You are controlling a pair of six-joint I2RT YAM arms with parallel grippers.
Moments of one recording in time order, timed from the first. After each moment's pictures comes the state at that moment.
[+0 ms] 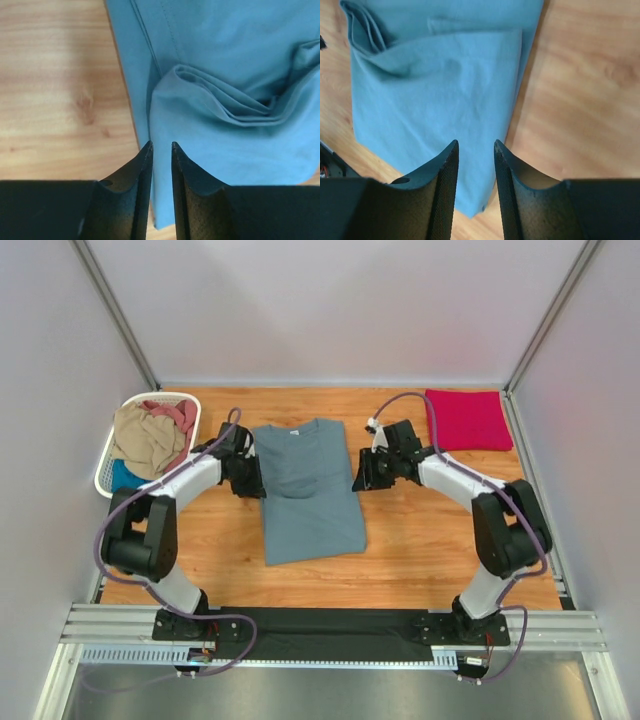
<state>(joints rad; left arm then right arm) -0.26 1.58 1.04 -0.55 0.17 -0.44 0.42 1.66 1.07 -0.33 -0.38 0.33</state>
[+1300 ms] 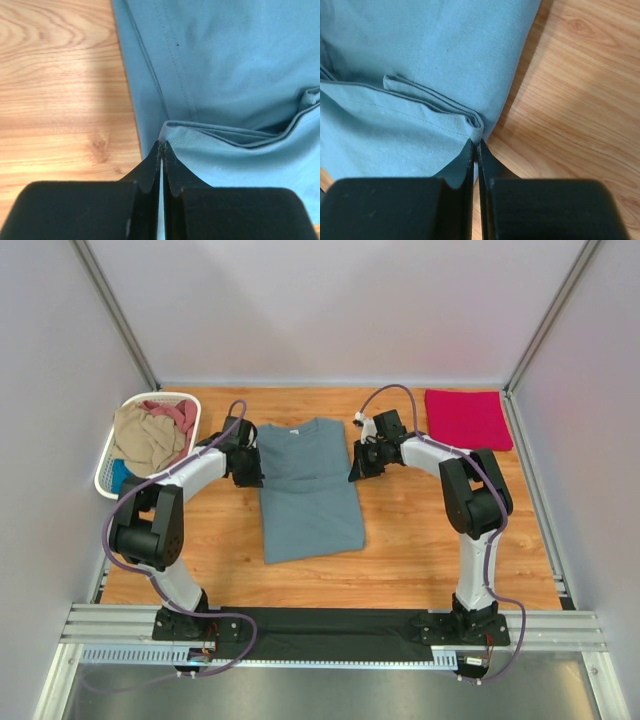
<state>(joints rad) -0.26 1.71 1.12 -0.48 0.08 -0.42 0.36 2.06 1.38 -0.32 -0.48 0.18</state>
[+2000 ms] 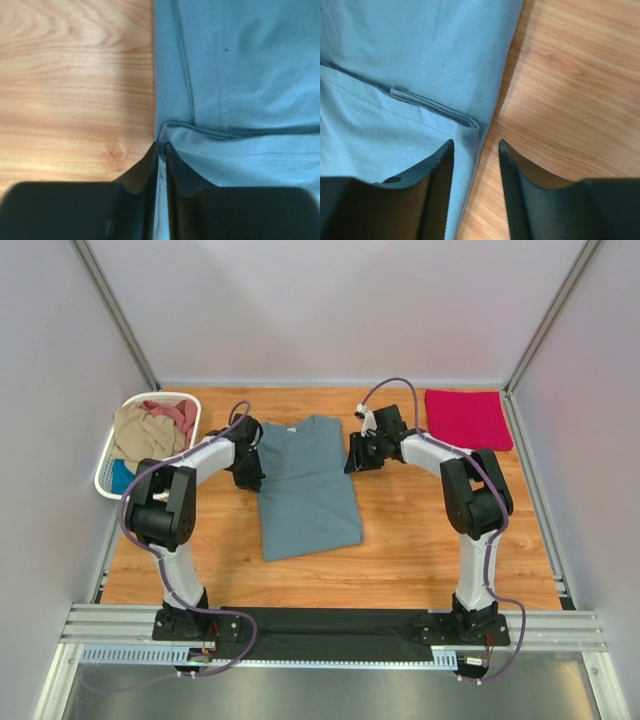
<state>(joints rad) -0.25 1.86 1.24 -0.61 -0.01 -0.49 0.36 2.05 1.40 -0.27 -0.43 0.22</state>
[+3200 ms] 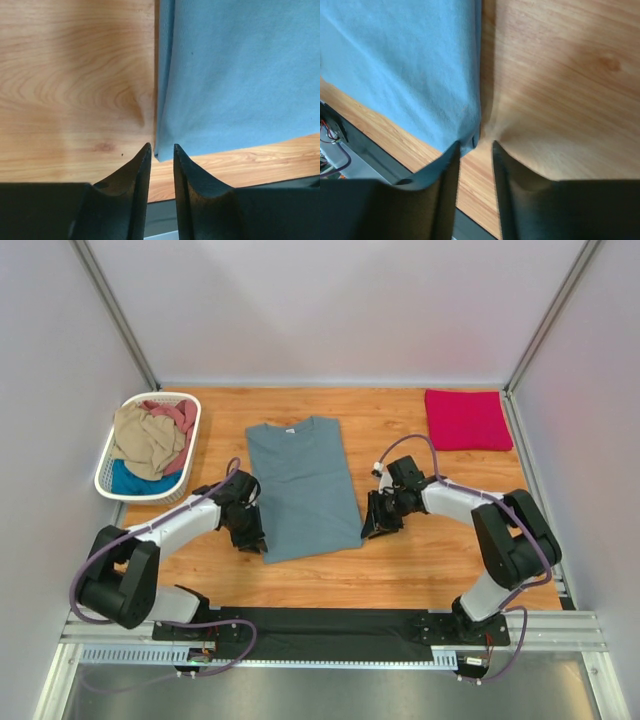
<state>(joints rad) -0.42 1.38 0.70 -0.65 0.17 -0.68 0.43 1.65 0.83 -0.37 -0.51 0.40</state>
